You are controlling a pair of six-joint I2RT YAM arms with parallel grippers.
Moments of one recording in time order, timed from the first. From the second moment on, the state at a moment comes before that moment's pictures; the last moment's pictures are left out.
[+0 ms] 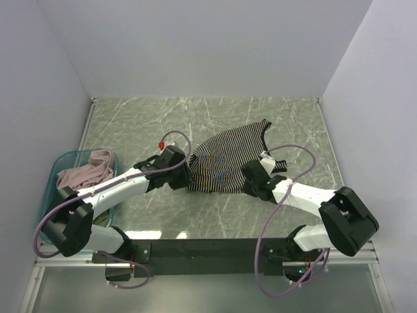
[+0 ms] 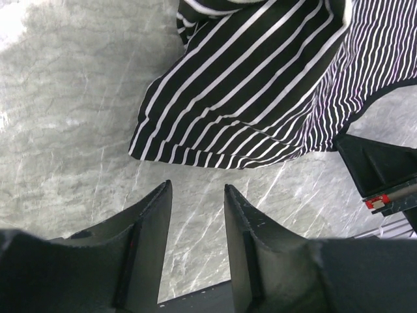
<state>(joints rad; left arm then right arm) -0.69 1.35 0.82 -0.37 -0.02 -0.98 0.64 1.34 0.55 -0.21 0.34 0.93</state>
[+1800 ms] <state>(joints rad) -1.05 1.80 1.23 0.06 -0.20 -0.70 0.46 1.35 1.78 -0.71 0.64 0.46</state>
